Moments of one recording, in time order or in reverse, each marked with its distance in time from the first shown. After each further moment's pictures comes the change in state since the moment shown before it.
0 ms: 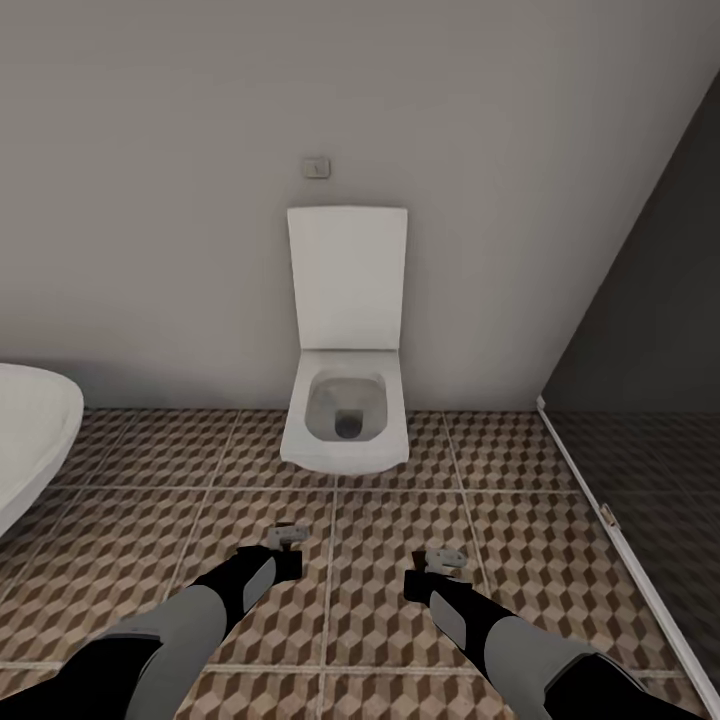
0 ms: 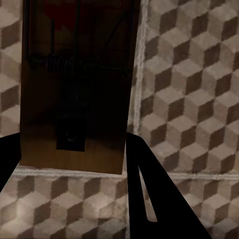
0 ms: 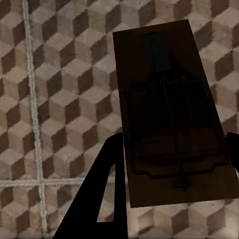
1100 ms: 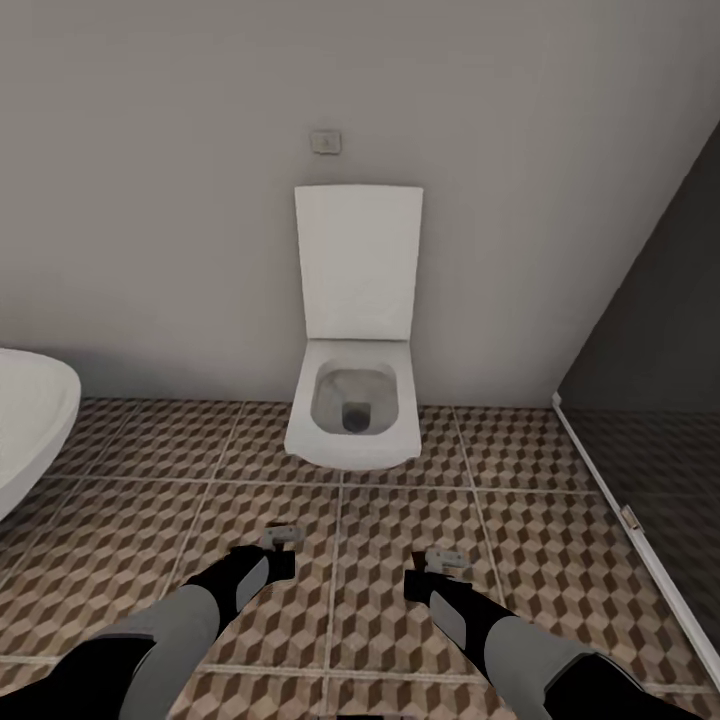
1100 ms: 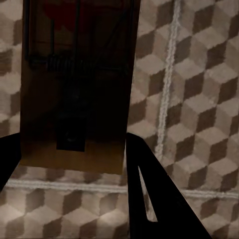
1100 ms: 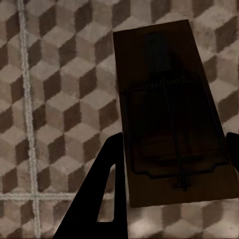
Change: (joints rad) left arm 0.000 0.022 0.003 0.000 0.000 0.002 0.000; right arm -0.001 0.000 -0.001 0.000 0.000 0.000 0.001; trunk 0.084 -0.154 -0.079
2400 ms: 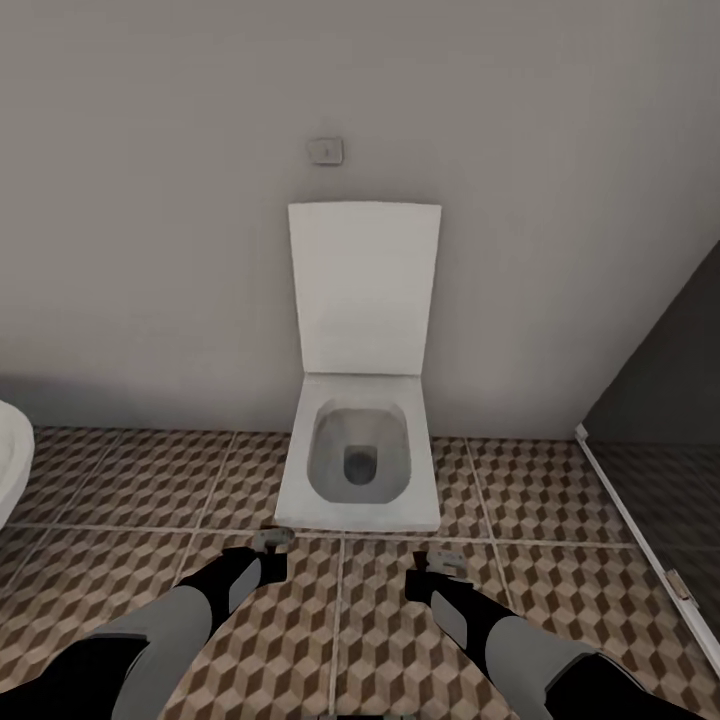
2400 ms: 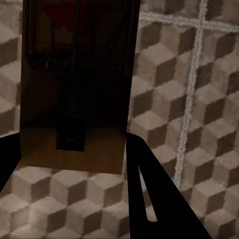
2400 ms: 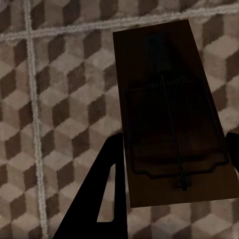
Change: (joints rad) left arm 0.001 0.024 -0.010 0.010 0.005 0.002 0.001; right arm 0.000 -0.003 -0.001 0.000 0.000 0.001 -0.001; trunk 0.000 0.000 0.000
